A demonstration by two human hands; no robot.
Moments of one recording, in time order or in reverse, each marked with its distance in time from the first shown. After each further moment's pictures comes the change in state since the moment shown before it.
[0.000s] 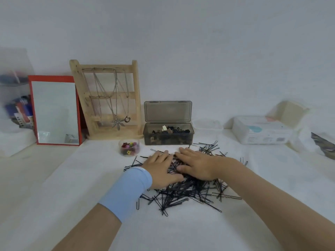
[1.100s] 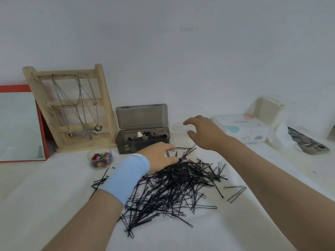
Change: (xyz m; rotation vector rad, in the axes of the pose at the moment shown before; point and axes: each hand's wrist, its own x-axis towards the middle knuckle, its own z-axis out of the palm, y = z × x) left_hand 0.064 0.055 -0.044 -0.232 0.114 0.139; right_hand -0.005 0.105 -0.050 0.217 0.598 0.242
